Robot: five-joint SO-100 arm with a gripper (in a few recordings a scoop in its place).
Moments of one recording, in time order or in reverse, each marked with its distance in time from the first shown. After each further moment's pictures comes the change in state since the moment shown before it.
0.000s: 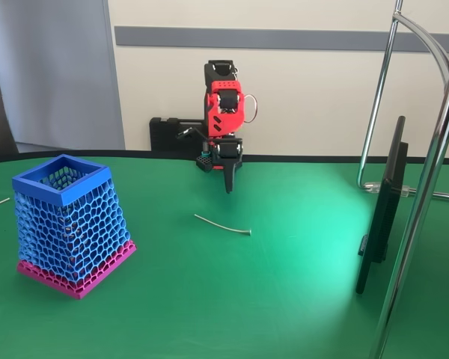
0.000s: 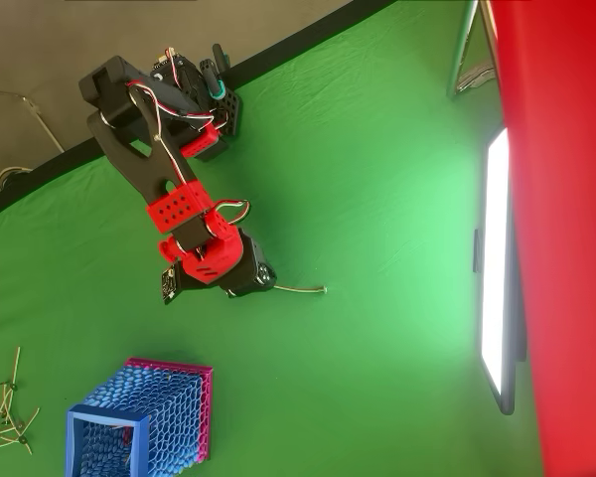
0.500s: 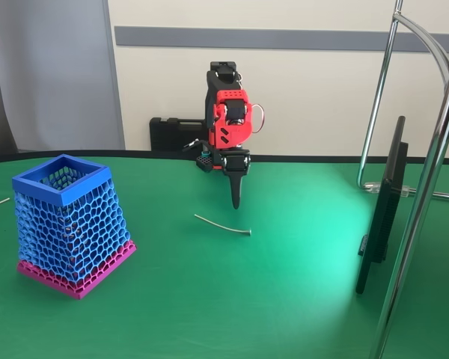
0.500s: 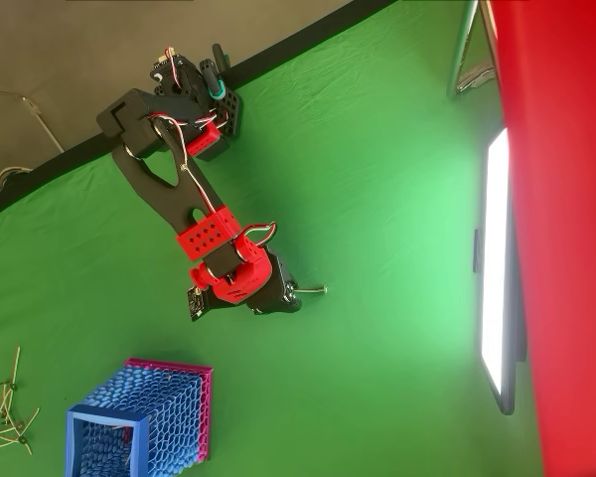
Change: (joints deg) arm -1.4 -14.4 -13.3 1.2 5.2
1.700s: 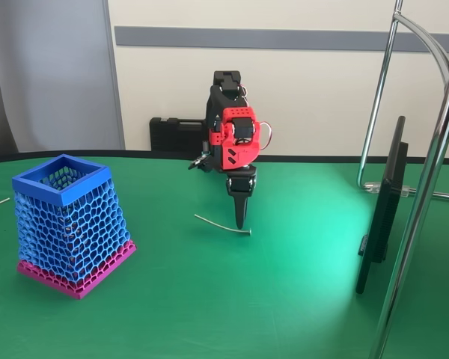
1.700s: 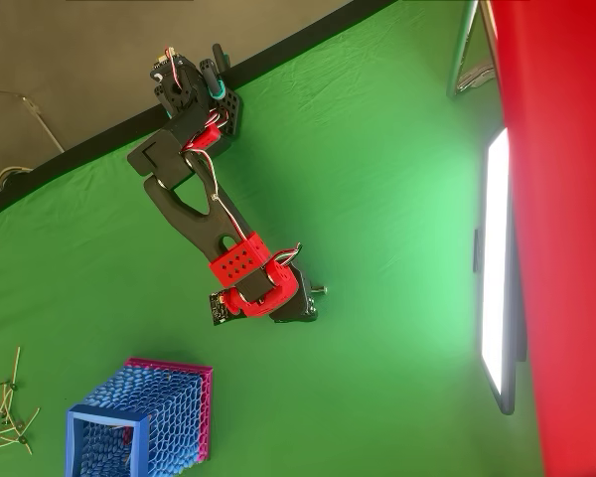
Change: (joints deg) arm -2.6 -19.6 -19.2 9.6 6.3
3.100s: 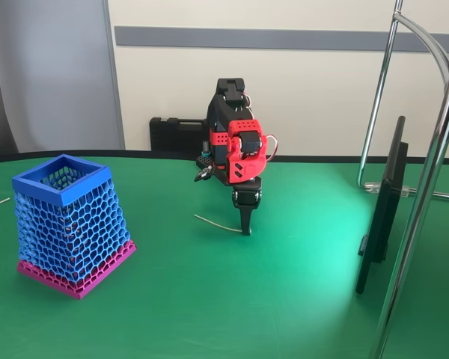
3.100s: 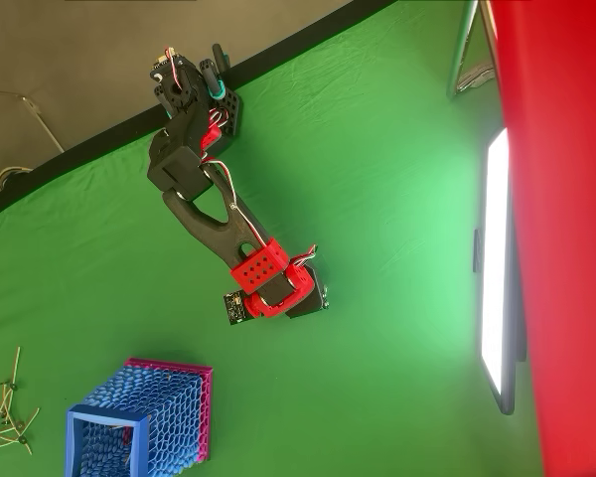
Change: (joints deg) arm -2.1 -8.3 -6.2 2.9 0.4
